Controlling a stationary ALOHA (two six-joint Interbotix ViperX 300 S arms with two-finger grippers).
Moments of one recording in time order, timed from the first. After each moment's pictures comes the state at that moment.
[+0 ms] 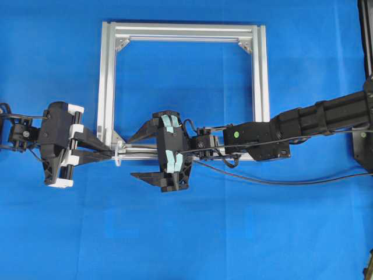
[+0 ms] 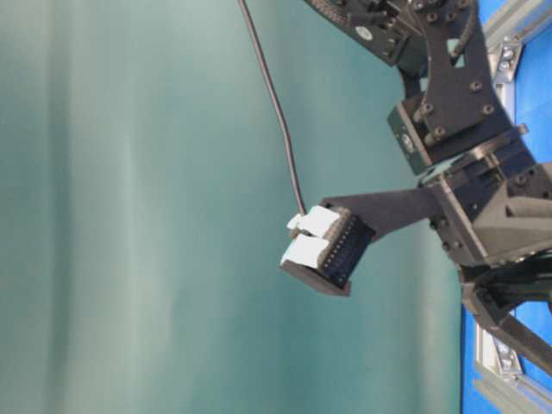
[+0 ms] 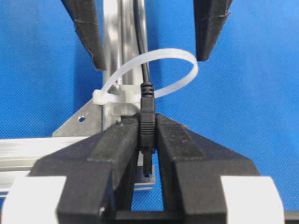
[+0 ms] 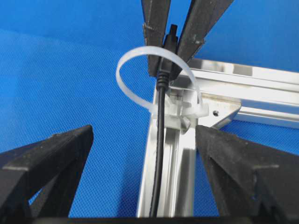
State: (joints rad) left arm -0.17 -0.10 1.23 -0.08 -0.62 -0.05; right arm 0.08 0.45 0.42 0.00 -0.49 0.10
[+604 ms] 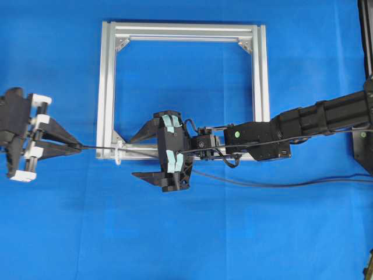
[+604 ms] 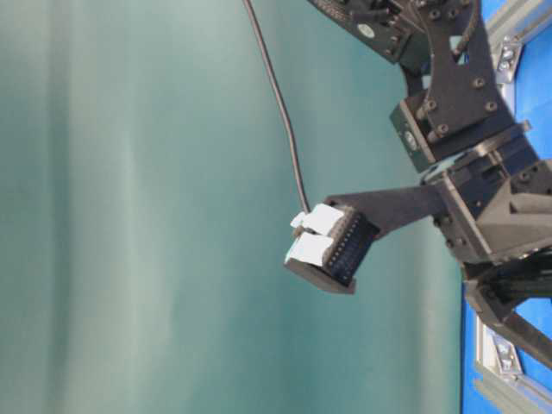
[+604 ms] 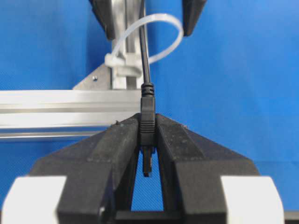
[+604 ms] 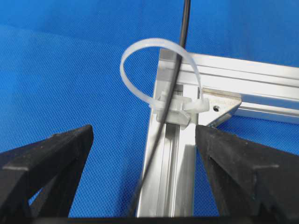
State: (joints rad) left arm -0.17 -0.53 1.38 -0.08 -0.41 -0.07; right arm 0.08 0.45 0.42 0.00 -0.49 0.10
